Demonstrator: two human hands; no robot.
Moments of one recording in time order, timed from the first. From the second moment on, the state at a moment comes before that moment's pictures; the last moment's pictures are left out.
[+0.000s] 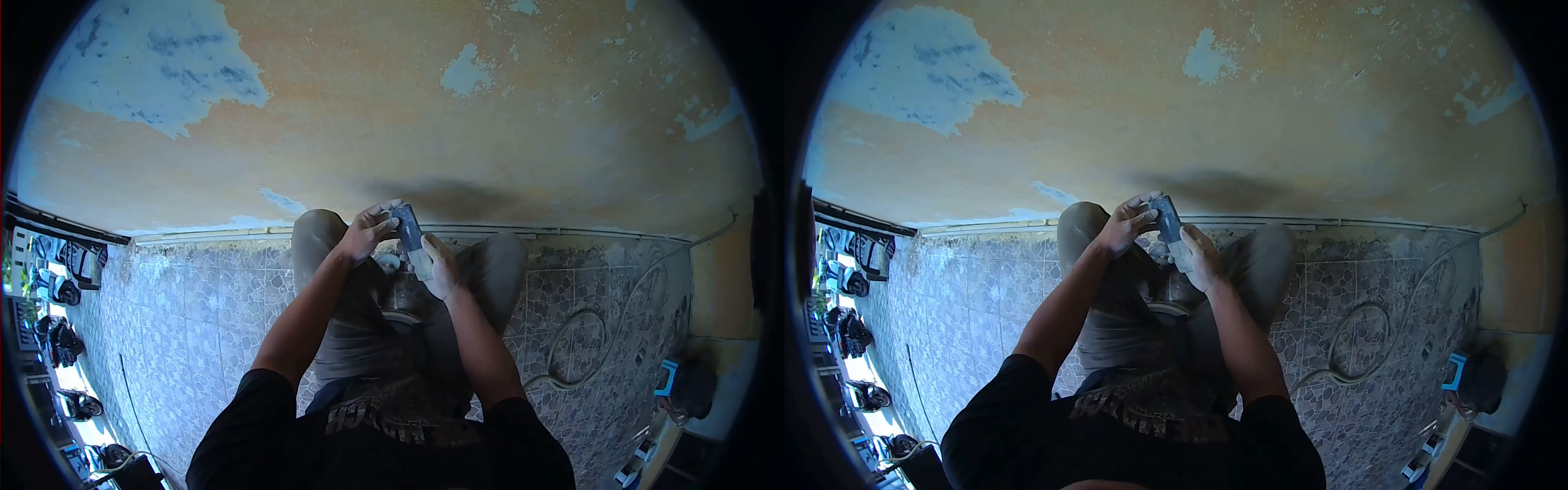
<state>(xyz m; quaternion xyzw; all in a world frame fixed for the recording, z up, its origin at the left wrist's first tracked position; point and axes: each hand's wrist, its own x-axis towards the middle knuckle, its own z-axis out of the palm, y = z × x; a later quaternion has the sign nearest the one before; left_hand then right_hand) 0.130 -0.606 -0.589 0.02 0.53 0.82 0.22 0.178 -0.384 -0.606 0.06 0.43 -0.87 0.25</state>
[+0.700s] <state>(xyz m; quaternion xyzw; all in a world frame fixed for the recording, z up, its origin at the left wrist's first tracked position) 0.107 -0.604 -0.574 -0.03 0.57 0.80 0.21 0.173 -0.382 -0.636 -0.01 0.91 -0.41 -0.05</state>
